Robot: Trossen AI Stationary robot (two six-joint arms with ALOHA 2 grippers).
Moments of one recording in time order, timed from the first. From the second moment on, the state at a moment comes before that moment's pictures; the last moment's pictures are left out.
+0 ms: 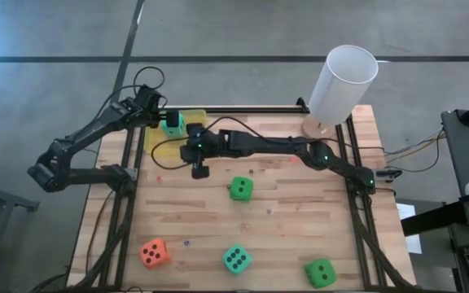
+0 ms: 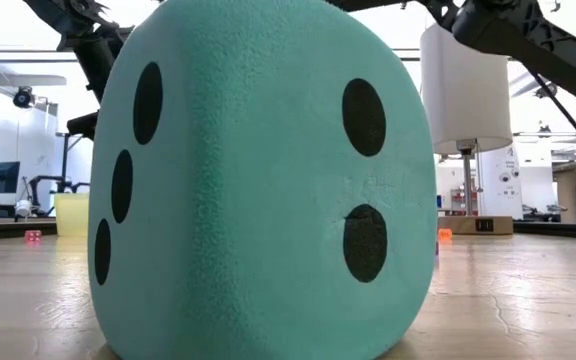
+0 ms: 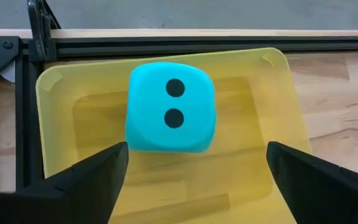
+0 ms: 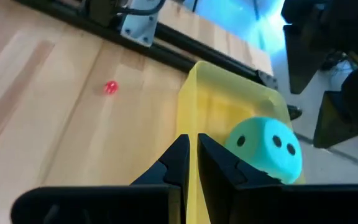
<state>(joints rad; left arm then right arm) 0.90 1.13 0.87 -0.74 -0.10 -0.55 -0.10 2.44 2.35 -0.53 0.11 -0.45</state>
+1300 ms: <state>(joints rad) 0.66 1.38 0.86 -0.49 -0.12 -0.31 -0.08 2.18 2.34 -0.84 0.11 -0.45</state>
